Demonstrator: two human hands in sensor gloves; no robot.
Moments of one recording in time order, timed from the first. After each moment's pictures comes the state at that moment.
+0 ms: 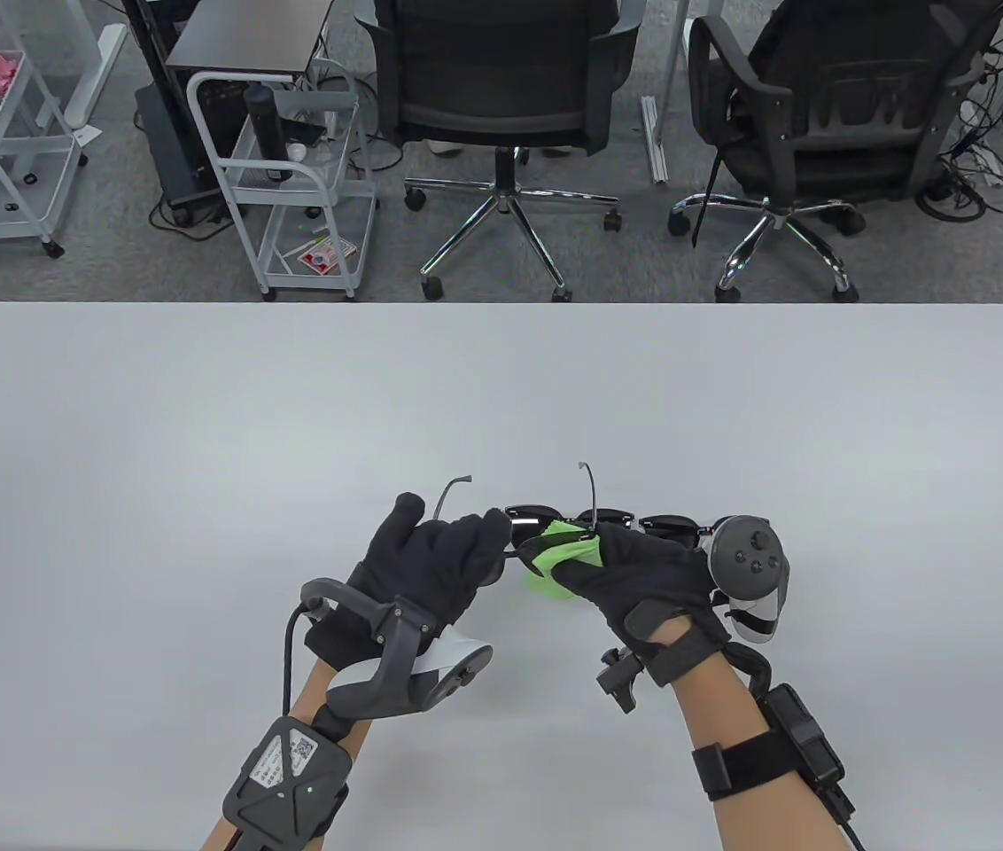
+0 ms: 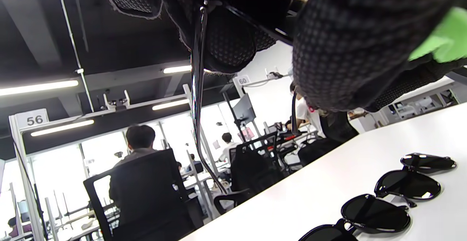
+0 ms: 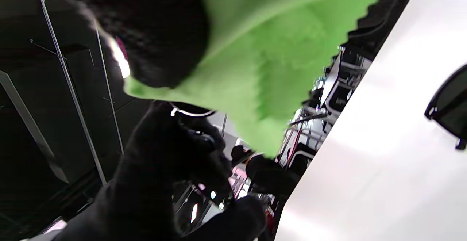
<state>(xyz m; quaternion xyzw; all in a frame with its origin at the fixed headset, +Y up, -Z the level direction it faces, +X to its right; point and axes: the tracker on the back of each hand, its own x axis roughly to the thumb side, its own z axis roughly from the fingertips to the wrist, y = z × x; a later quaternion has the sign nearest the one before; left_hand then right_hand) -0.113 -0.636 -0.241 0.28 -0.27 -0.12 0.91 0.134 -0.687 -0.294 0.17 -0.05 0.76 0.62</state>
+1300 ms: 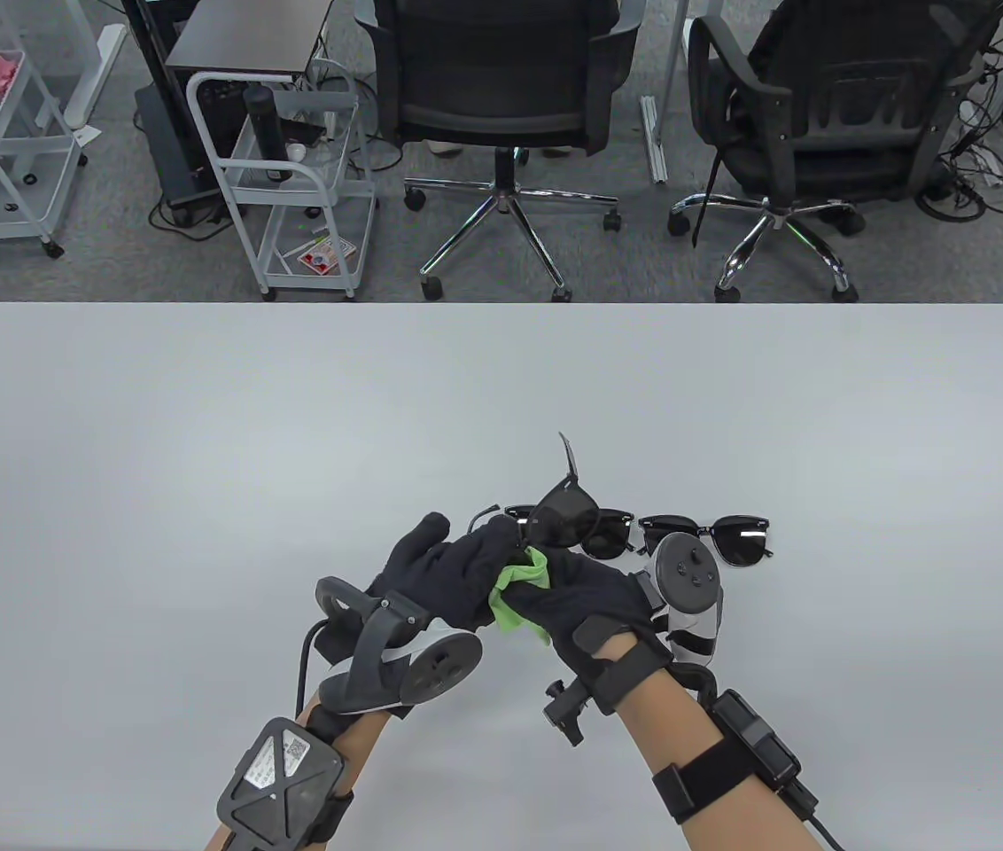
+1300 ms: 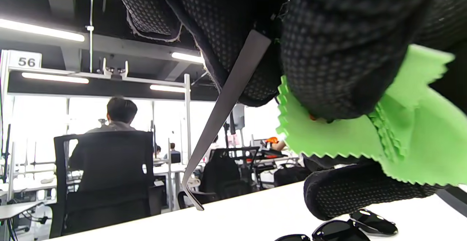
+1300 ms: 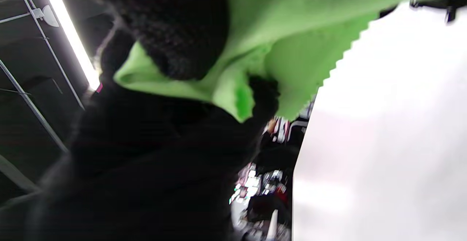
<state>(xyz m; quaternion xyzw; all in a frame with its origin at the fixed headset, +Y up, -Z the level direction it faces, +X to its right) -0.111 -0.629 -0.238 0.24 -0.28 0.02 0.93 0.085 -0.709 -0.281 0.13 0.04 0.72 0.68</state>
